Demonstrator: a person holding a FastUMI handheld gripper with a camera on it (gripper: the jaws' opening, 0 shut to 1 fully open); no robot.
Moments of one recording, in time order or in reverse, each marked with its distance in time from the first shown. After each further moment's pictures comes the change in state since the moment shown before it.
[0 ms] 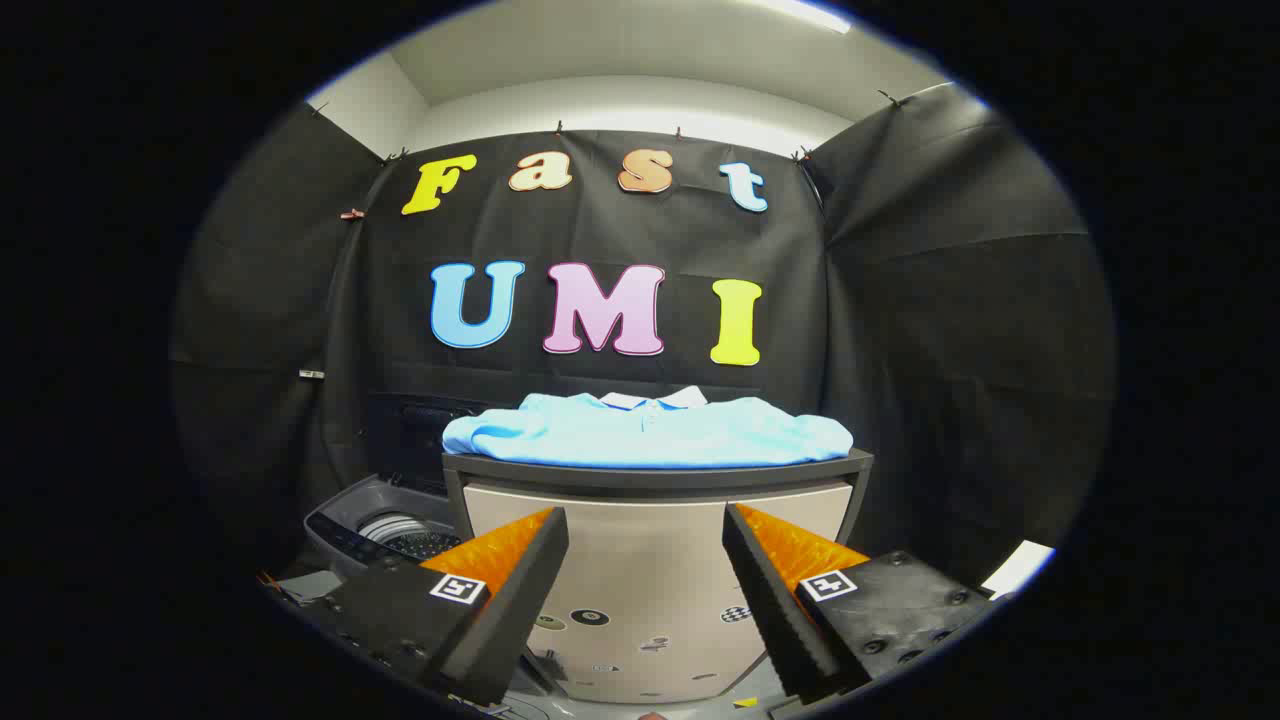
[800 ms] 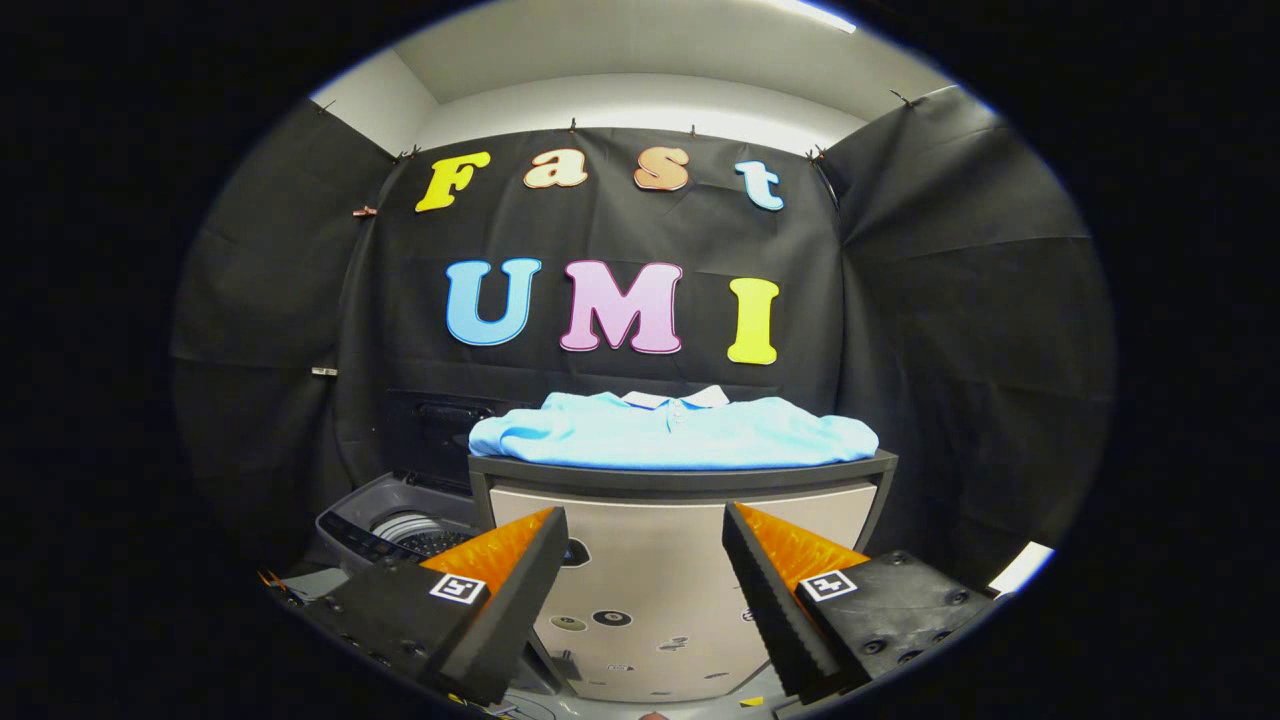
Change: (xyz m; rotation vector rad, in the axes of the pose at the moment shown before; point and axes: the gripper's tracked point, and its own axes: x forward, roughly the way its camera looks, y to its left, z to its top) arm 0.000 0.021 -0.001 -0.002 0.011 0.032
